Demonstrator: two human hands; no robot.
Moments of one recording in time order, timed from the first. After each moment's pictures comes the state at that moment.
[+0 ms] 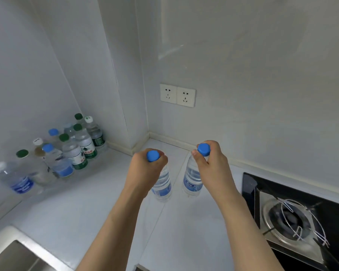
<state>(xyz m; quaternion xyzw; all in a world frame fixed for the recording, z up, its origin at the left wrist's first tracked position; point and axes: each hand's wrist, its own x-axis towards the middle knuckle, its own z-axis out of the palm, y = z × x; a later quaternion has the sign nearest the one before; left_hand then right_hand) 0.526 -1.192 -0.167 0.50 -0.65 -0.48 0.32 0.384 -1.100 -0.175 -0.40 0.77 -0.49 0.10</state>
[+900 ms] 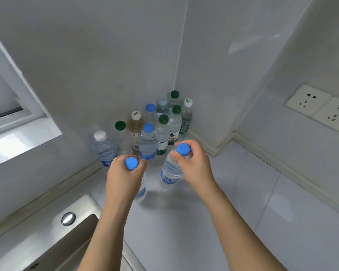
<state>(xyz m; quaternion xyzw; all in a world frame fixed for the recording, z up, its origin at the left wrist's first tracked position) 0.812 -1.400 -0.273 0.68 -0.50 -0.38 0.38 0.641 -1.388 -0.263 -0.51 0.66 -0.46 0.31</state>
